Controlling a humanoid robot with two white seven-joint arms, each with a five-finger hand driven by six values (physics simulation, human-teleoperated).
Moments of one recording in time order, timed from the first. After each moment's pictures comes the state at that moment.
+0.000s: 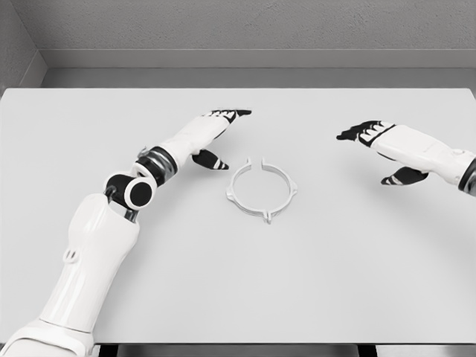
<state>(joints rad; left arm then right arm) -0.47 0.05 -0.28 -1.27 -0.77 -0.22 -0.40 -0.29 -0.66 0.11 -1.53 0.48 -0.56 0.61</state>
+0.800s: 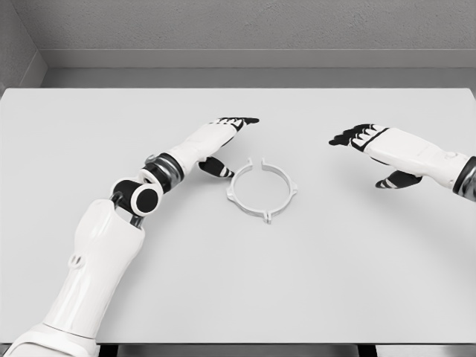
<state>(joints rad) -0.45 0.04 -0.31 -1.28 -0.77 -0.22 -0.40 -0.29 -0.66 0.13 -1.57 0.48 -0.57 0.61</state>
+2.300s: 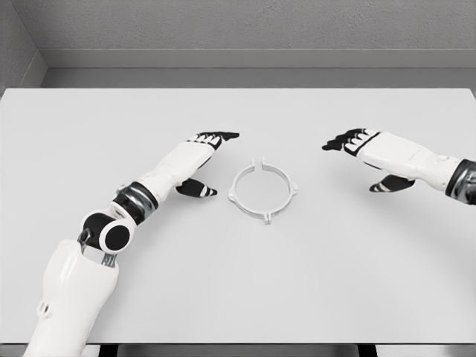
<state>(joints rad) -0.23 0.11 -0.24 -1.56 -0.75 -0.23 -0.40 -0.29 -0.66 0.16 -1.57 0.48 -0.57 0.61</state>
